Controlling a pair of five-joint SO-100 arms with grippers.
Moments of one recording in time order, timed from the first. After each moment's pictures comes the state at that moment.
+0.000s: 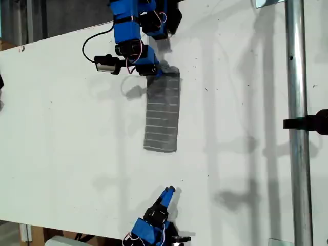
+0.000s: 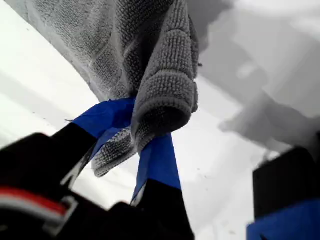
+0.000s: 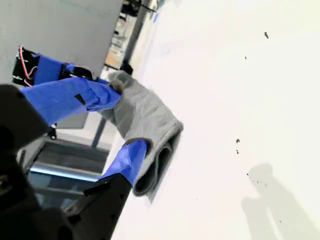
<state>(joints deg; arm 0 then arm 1) 10.5 198.8 168.3 66.9 -56.3 -0.5 122.2 126.5 85.7 87.8</state>
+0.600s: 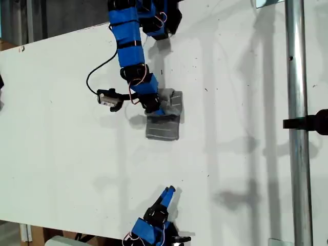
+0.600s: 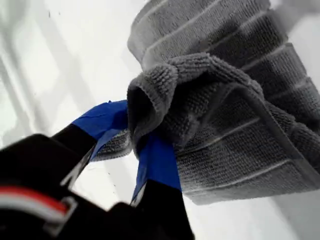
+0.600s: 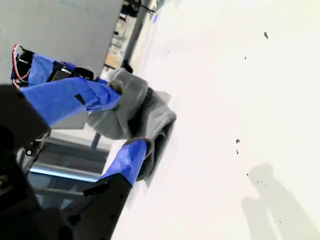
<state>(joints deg) 10.5 198.8 168.3 66.9 -56.3 -1.2 95.3 109.4 43.8 72.6</state>
